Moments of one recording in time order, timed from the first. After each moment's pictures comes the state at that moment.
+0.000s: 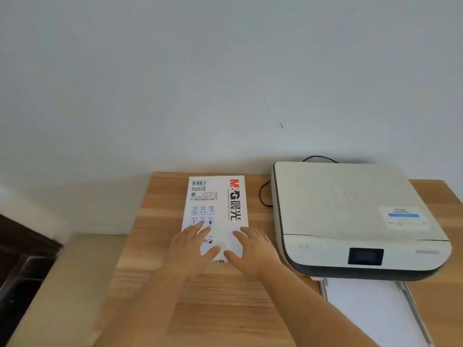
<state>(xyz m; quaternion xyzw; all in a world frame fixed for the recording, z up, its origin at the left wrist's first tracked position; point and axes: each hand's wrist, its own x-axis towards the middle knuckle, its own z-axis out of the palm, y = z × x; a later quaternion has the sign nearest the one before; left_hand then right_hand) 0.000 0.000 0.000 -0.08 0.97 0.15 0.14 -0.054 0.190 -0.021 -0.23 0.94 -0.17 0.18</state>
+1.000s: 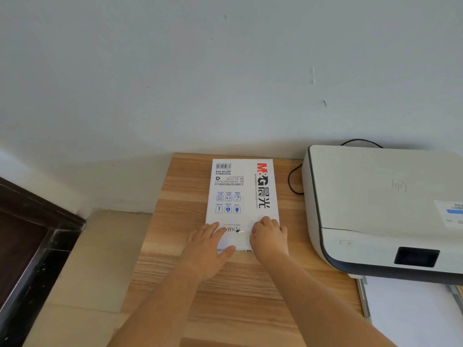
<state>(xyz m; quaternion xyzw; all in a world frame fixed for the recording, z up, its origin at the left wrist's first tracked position) 0.013 -0.036 -0.042 -0.08 0.96 0.16 0.20 -0.066 0.129 -0.069 -0.15 0.97 -0.12 0.14</state>
